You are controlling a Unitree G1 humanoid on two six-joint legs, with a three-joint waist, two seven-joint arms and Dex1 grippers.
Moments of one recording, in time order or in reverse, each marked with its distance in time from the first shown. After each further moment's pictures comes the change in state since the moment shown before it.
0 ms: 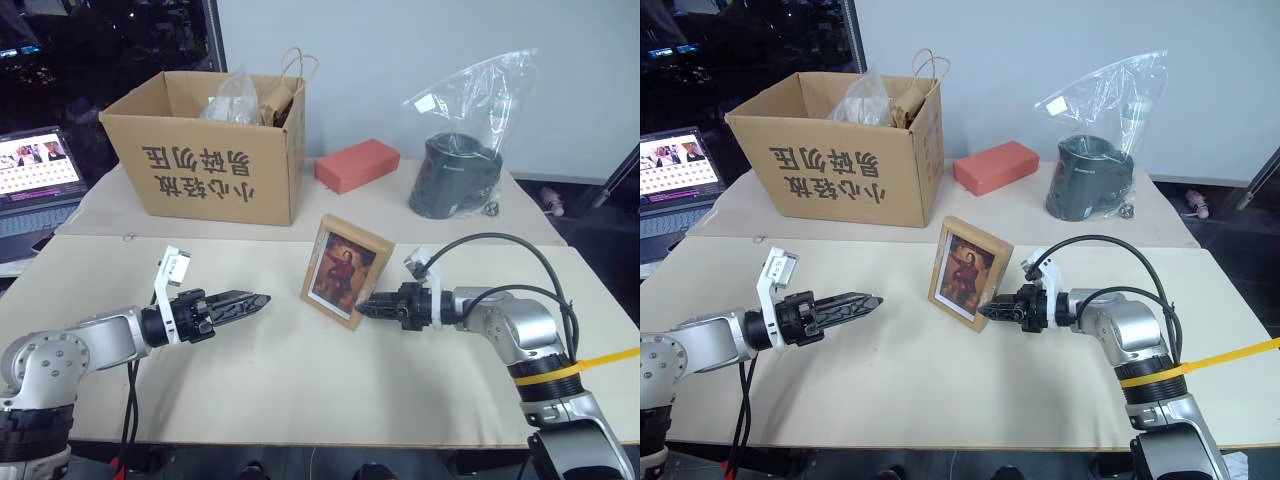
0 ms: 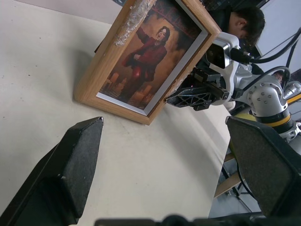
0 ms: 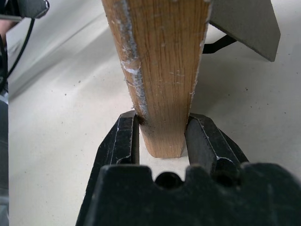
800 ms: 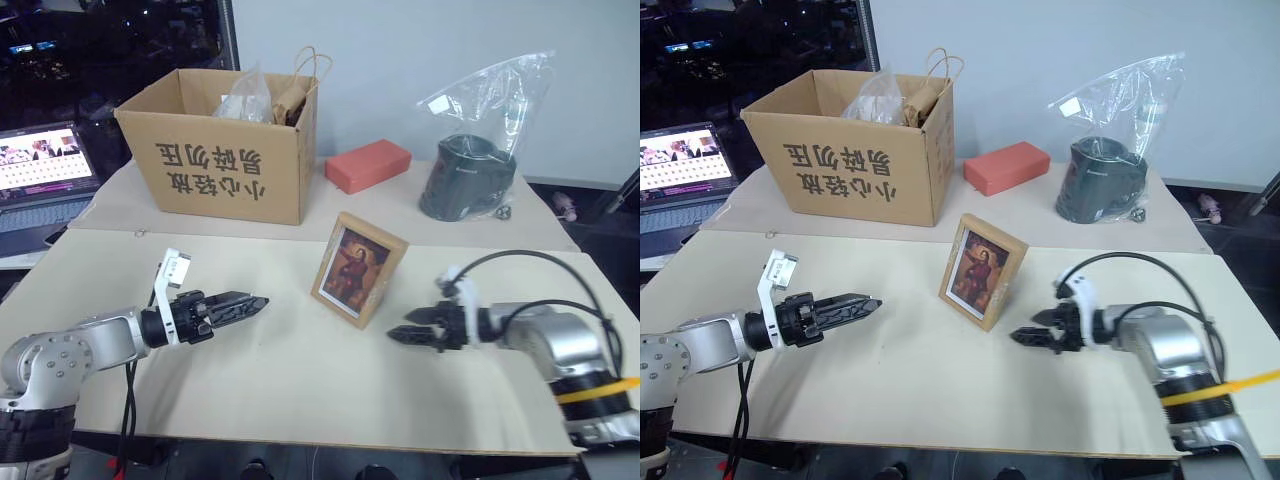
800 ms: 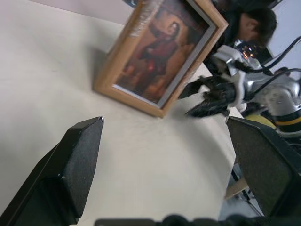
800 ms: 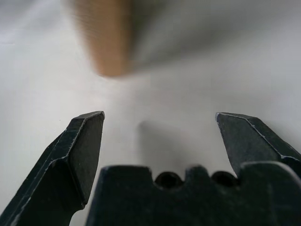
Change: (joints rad) left arm 0.017 -0.006 0.001 -0.001 0.127 -0.043 -0.084; right arm 0.158 -0.218 -0.115 -0.051 -0.024 0.032 0.019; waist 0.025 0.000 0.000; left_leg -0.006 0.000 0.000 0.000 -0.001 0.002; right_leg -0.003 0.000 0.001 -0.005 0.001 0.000
